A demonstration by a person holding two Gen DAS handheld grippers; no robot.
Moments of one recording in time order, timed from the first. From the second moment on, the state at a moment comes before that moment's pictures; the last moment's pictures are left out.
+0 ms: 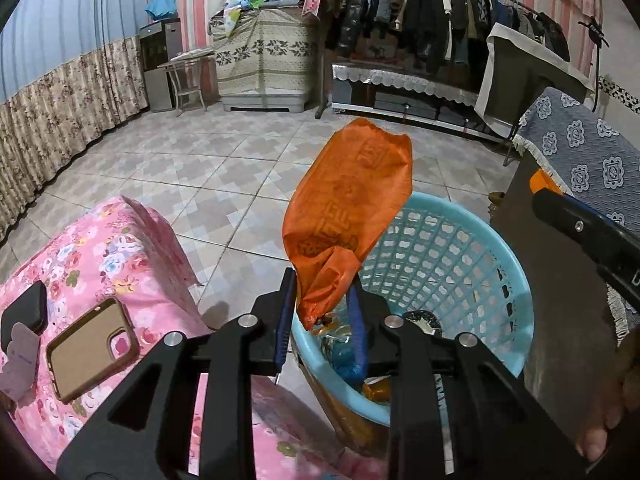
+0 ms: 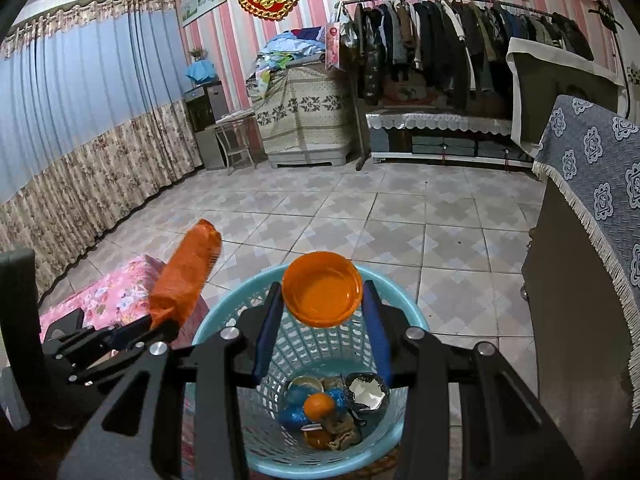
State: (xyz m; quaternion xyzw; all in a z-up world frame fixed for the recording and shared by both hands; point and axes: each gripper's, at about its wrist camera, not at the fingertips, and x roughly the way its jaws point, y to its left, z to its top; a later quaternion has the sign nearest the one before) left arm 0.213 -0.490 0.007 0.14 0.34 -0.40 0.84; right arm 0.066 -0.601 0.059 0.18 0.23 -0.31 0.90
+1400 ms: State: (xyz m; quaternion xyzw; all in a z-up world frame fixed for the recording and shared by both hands) left arm 0.239 -0.391 0.041 0.10 0.31 -0.34 0.88; right arm 0.082 -0.573 0.076 0.16 0.21 -0.28 0.92
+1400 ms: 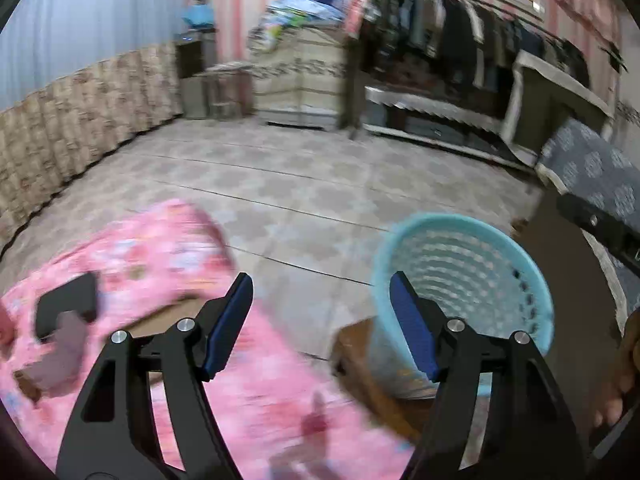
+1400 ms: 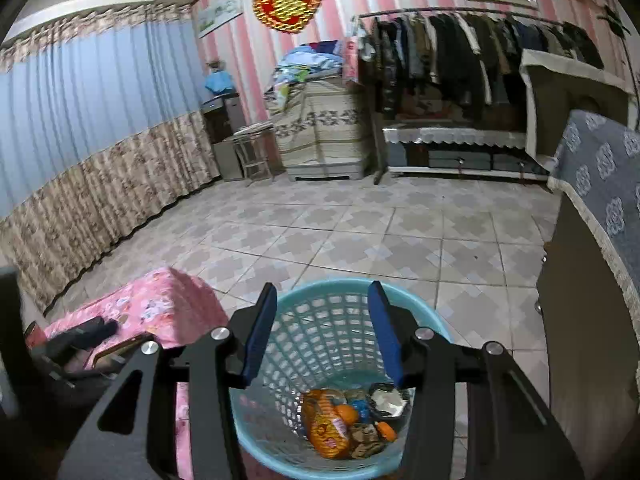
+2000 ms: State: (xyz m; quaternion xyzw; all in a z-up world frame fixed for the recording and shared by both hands) left arm 0.329 -0.021 -0.018 0.07 0.36 -0.07 0.93; right arm 0.250 -0.329 0.082 0.06 0.22 -0.04 0.97
